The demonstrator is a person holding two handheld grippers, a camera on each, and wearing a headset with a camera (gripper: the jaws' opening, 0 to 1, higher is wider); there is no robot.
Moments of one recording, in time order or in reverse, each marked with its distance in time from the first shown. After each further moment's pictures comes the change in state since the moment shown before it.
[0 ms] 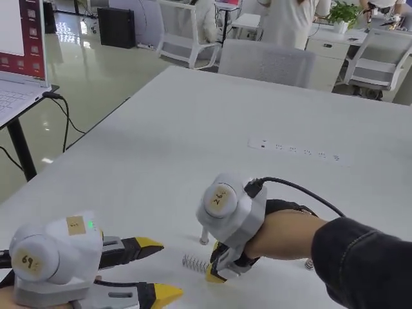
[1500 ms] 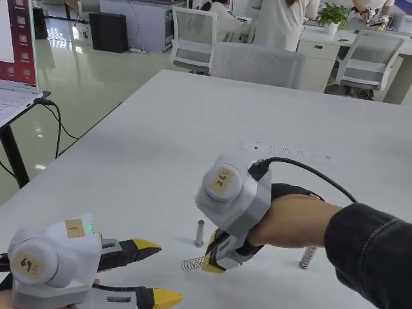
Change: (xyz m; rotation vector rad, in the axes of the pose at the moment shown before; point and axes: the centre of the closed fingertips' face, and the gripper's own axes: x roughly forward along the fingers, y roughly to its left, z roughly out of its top) left arm 0.006 -0.005 0.003 0.022 0.018 -0.023; right arm -0.045 0.010 0.018 -0.023 -0.050 0.002
